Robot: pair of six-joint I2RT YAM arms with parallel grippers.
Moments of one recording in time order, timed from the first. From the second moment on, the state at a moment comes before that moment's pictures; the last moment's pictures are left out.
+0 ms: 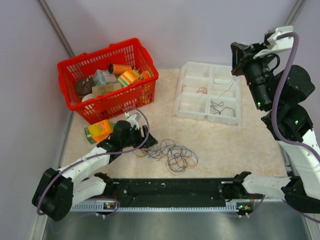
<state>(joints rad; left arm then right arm) -0.51 1.06 0.44 0.02 0.32 -0.63 0.72 1.10 1.73 -0.30 0.46 -0.09</state>
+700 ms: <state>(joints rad) -0.51 0.93 0.44 -0.08 0.33 -0.63 0.55 1.33 1.73 -0.13 0.22 0.07</state>
